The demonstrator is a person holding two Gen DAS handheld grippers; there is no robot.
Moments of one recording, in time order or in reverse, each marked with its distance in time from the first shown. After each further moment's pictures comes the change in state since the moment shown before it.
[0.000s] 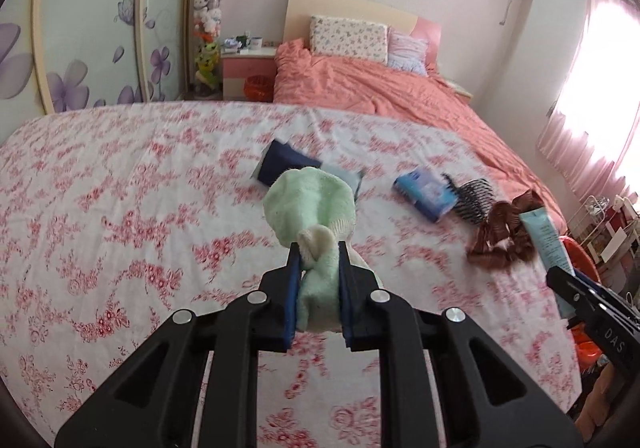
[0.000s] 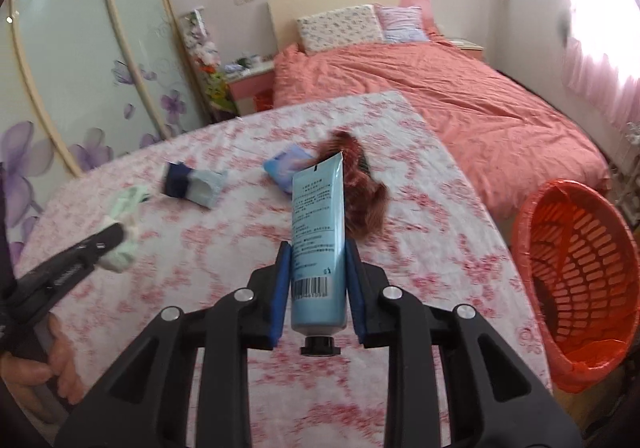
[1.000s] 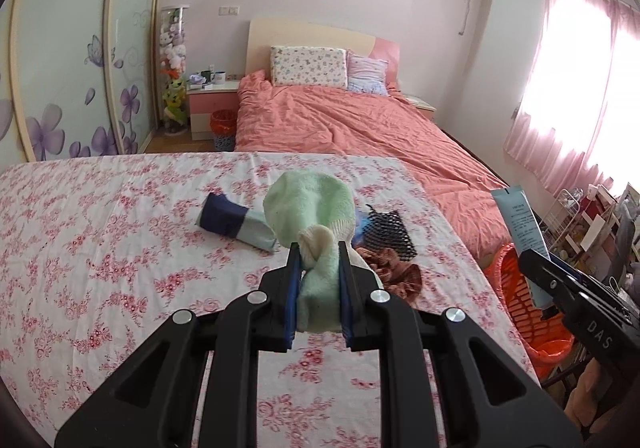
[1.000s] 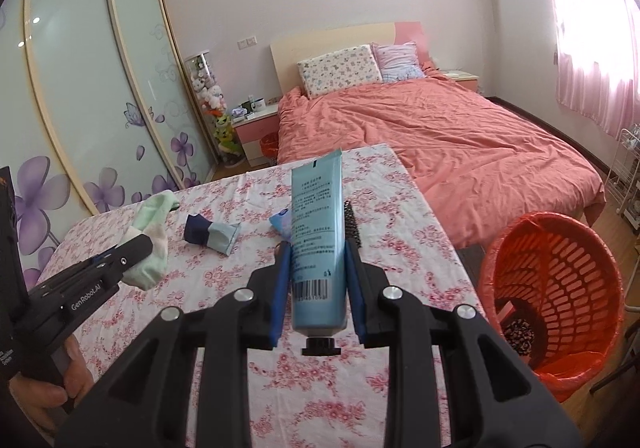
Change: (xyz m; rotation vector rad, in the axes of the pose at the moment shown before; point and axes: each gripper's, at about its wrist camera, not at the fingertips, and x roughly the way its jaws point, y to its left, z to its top) left arm -0.047 -0.063 0.015 0.090 -0.090 -0.088; right arm -0.069 -0.018 0.018 0.029 -0.156 -0.003
